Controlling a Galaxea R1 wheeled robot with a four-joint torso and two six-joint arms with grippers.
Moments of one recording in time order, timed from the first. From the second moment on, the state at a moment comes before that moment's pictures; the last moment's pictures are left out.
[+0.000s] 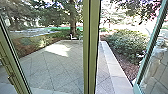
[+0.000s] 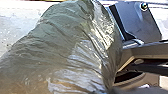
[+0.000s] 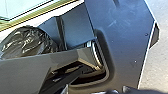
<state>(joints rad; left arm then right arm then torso) 1.51 3.03 -2.76 -0.49 -0.04 0.65 -1.58 3.08 -2.68 0.14 0.09 0.14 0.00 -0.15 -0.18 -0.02</state>
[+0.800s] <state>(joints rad) 1.51 3.03 -2.76 -0.49 -0.03 0.65 -1.58 3.08 -2.68 0.14 0.09 0.14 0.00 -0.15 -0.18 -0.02</state>
